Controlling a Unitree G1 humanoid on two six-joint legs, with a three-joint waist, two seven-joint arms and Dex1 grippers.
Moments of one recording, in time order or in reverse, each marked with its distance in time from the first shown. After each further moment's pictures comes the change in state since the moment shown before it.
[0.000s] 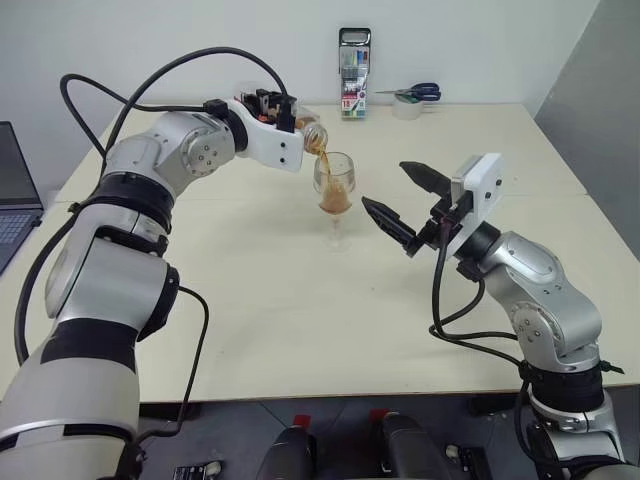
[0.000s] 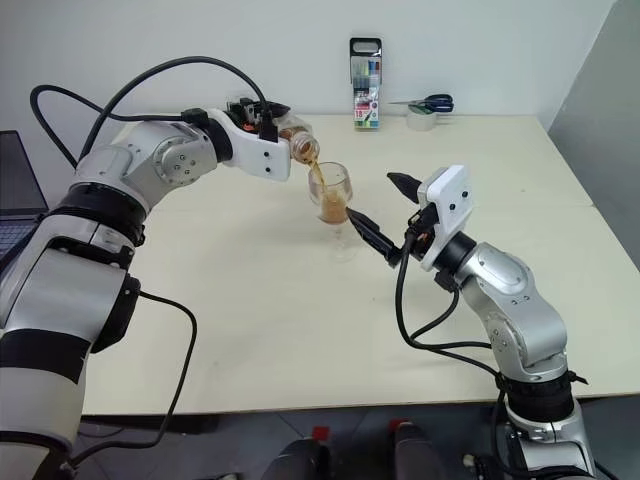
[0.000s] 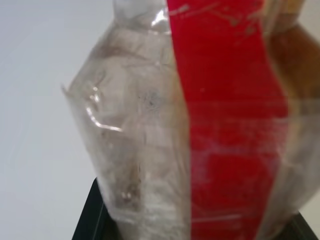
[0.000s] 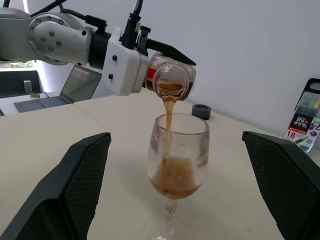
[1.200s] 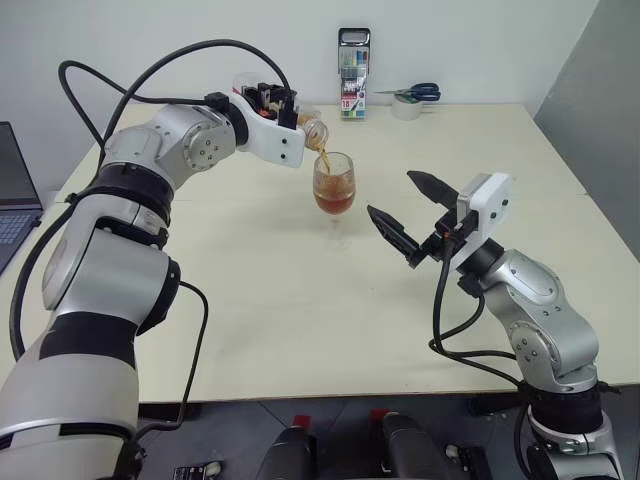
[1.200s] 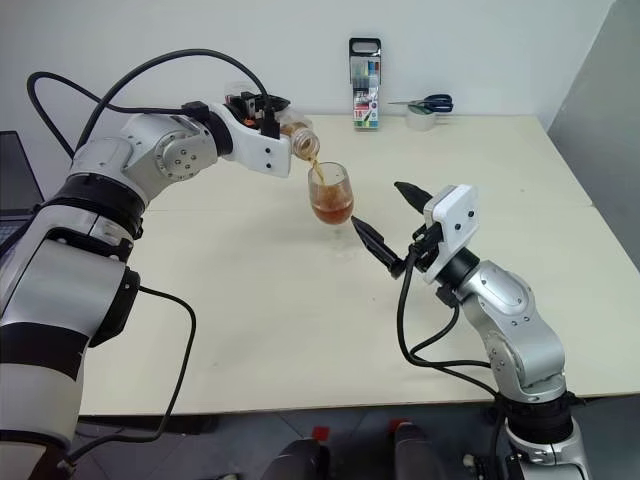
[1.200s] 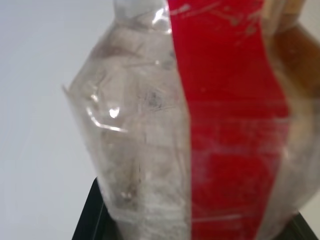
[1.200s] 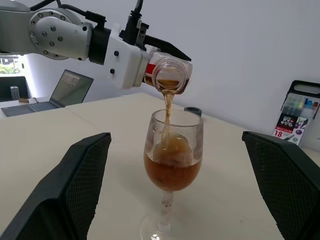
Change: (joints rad) left arm -0.036 -0.004 -0.045 0.039 0.028 0.004 0.045; right arm 0.101 0.022 0.003 -0.045 -0.040 -0.072 -0.018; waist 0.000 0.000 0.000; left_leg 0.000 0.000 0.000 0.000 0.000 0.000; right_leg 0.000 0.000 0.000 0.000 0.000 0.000
